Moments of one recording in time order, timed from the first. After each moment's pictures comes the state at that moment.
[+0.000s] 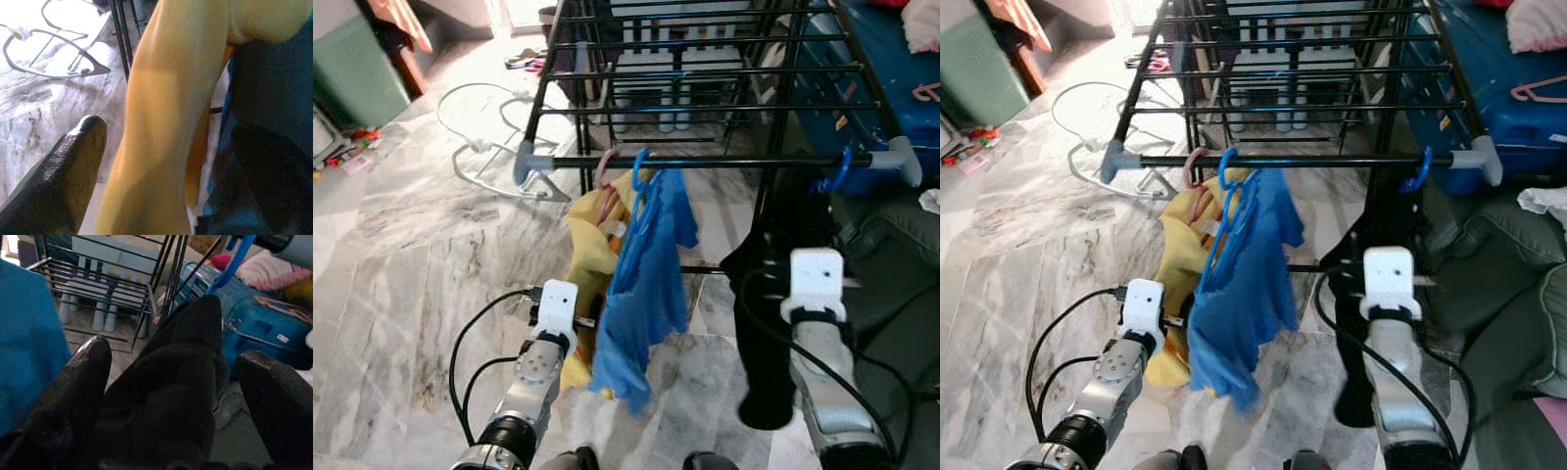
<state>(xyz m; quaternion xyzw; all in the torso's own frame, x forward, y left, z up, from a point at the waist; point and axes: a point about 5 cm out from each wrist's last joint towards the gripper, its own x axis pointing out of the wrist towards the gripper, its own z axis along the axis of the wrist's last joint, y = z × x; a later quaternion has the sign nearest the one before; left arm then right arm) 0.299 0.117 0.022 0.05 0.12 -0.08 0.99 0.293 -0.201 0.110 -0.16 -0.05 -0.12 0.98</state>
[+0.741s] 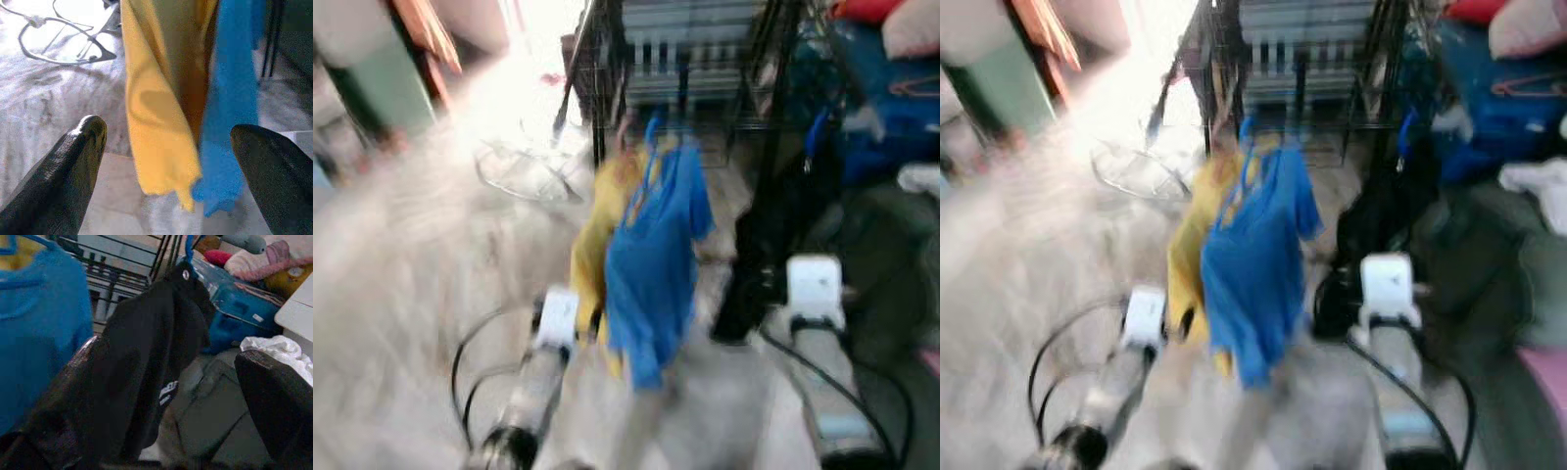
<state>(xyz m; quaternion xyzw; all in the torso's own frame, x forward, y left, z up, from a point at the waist) 0.295 0.118 0.013 0.06 0.14 -0.08 0.98 0.289 -0.198 0.094 -0.15 -0.02 -0.11 0.98</state>
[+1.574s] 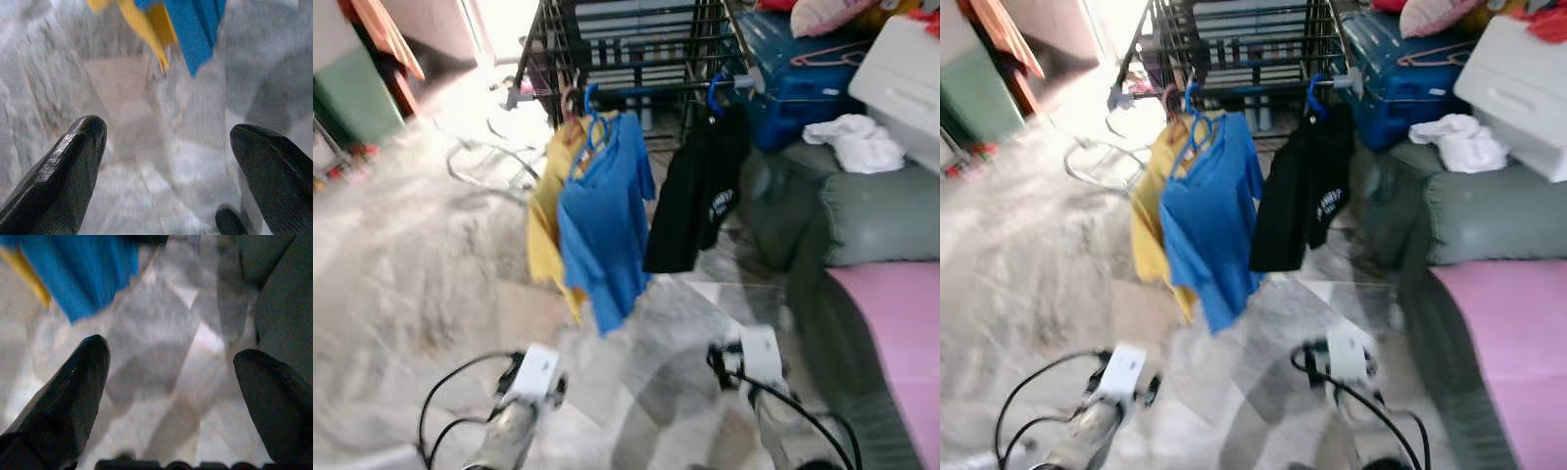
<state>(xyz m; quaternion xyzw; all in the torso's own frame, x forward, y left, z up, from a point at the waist) 0.233 0.170 -0.051 0.17 0.31 -0.05 0.93 0.249 -0.175 -0.035 -0.05 0.29 0.02 0.96</state>
